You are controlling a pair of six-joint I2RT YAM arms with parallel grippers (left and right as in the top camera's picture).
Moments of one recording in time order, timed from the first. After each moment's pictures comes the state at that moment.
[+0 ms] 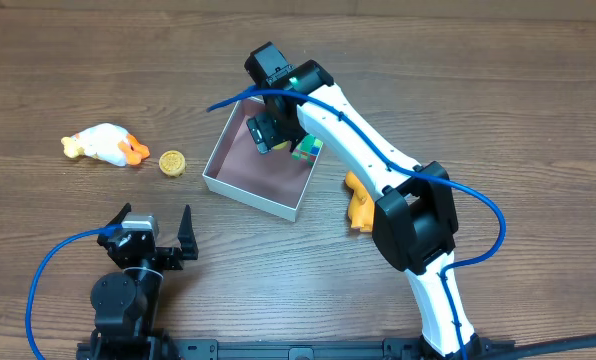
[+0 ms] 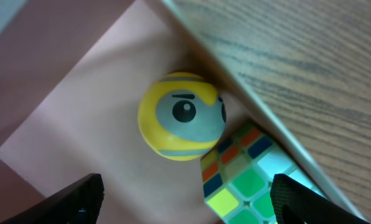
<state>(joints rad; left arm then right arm) 0.02 0.01 0.09 -0.28 0.05 -0.05 0.64 2.30 2.10 -1.14 0.04 0.17</state>
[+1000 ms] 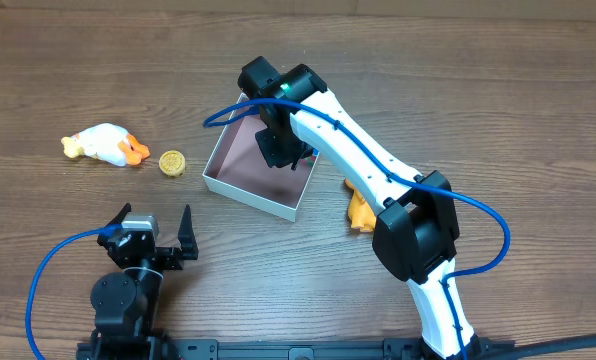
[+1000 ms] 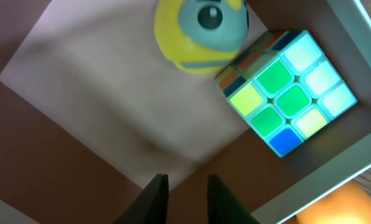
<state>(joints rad) 0.02 0.01 0.09 -0.28 0.05 -0.05 0.68 2.26 2.10 -1.35 0.04 0.24</state>
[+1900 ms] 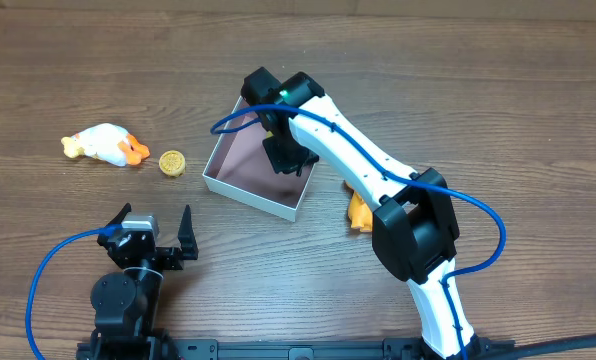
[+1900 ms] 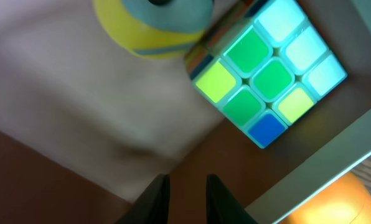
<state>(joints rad) 0.02 0.01 0.09 -0.28 0.05 -0.05 0.68 2.26 2.02 -1.34 0.12 0.29</state>
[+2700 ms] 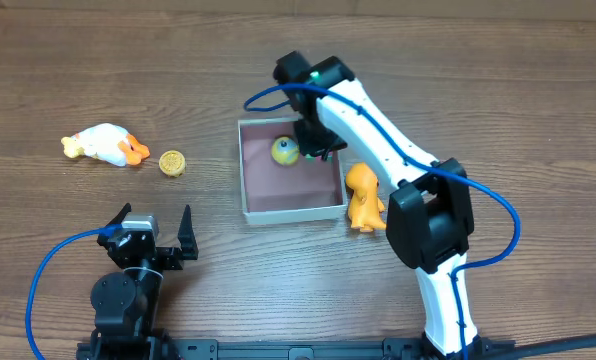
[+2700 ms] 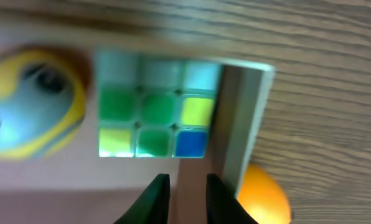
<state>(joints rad) 0.02 0.01 0.09 -0.28 0.05 -0.05 0.56 2.26 2.02 -1.35 0.21 0.30</state>
